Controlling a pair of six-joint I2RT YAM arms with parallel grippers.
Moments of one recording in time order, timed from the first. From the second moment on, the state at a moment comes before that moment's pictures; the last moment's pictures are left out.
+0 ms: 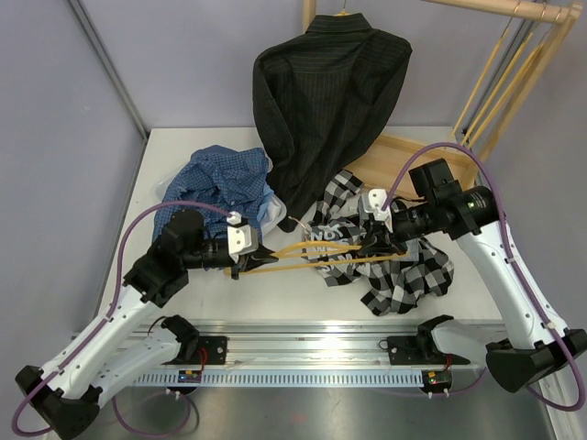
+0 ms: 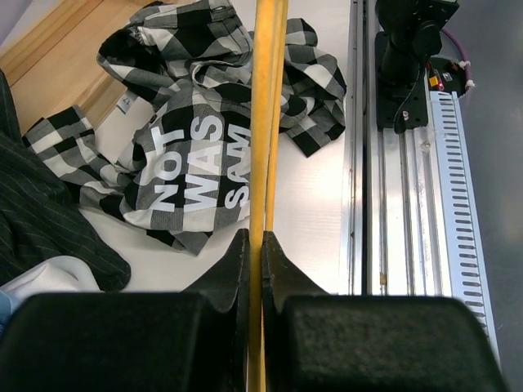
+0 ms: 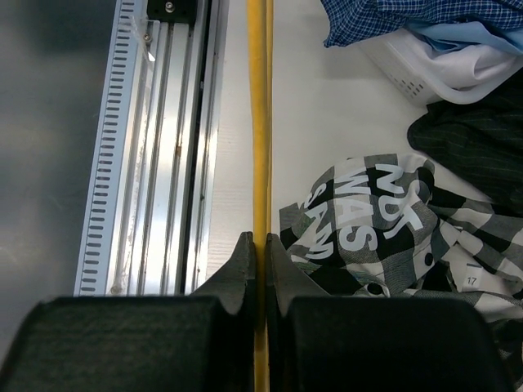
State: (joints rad) left arm -0.62 0.74 0.79 -0.37 0.77 0.33; right arm 0.38 1.16 1.39 -1.30 -0.94 -1.03
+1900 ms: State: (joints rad) left arm -0.61 0.51 0.68 -0.18 0.26 0.27; right arm 0.06 1.54 2.05 -0.65 0.09 0.09
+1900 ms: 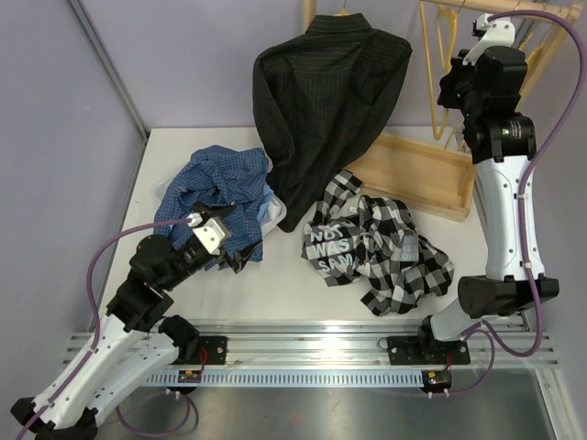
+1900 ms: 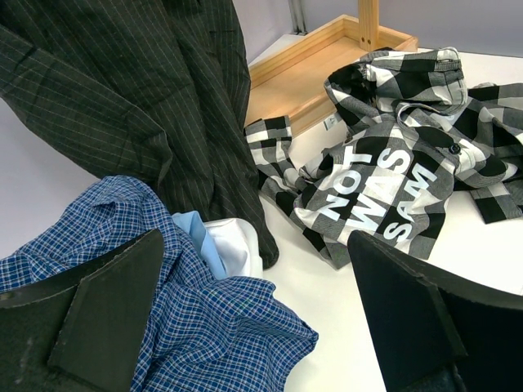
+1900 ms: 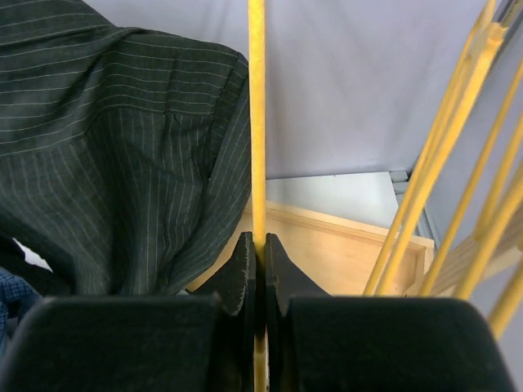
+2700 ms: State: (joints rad) left arm -0.61 0.51 0.68 -0.18 0.26 0.27; right arm -0.07 1.52 1.93 -0.64 0.08 0.26
